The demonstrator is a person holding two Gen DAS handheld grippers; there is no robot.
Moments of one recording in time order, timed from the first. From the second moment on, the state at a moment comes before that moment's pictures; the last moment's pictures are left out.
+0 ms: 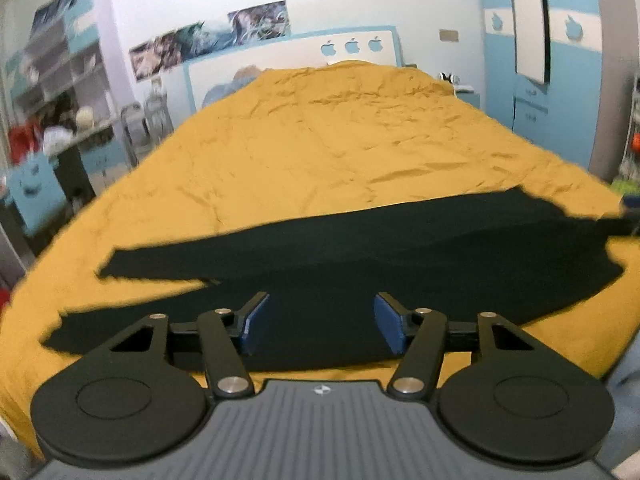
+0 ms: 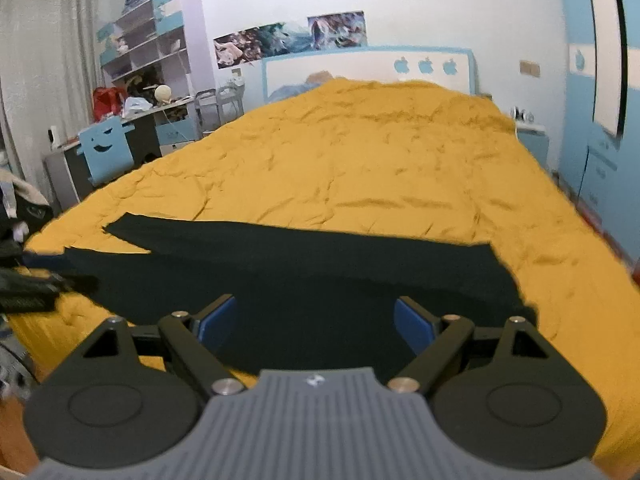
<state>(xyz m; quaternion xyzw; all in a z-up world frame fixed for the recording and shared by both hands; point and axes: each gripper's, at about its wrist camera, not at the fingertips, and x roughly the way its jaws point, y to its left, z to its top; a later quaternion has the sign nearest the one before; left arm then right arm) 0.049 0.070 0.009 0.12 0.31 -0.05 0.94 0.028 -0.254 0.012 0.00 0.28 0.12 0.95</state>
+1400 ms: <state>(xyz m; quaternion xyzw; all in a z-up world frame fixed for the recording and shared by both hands) 0.169 0.250 -0.132 0.44 0.41 0.15 0.78 0.087 -0.342 -0.101 -0.31 0.45 0.21 0.81</state>
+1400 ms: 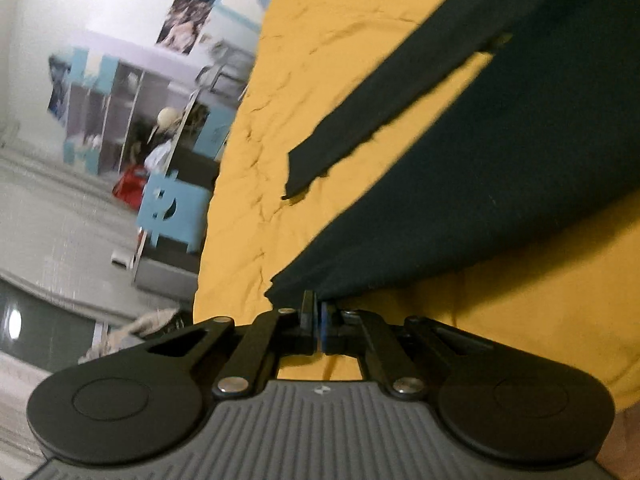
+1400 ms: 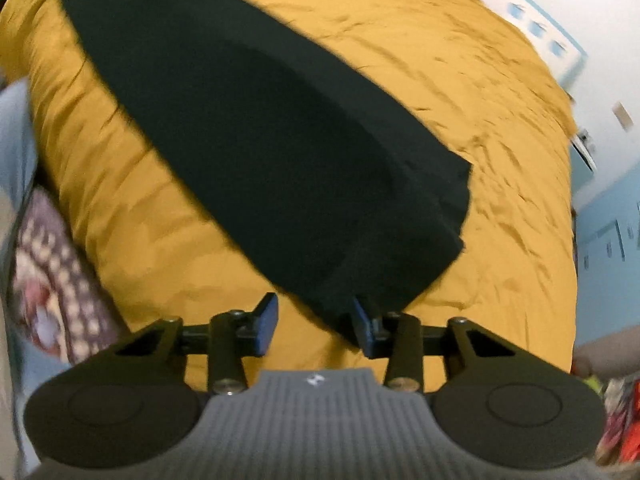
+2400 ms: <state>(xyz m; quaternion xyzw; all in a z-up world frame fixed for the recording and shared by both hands) 0.281 0.238 -0.006 0.29 0.39 0.27 0.83 0.164 -0.346 -0.017 -0.46 0.23 0.16 0.84</state>
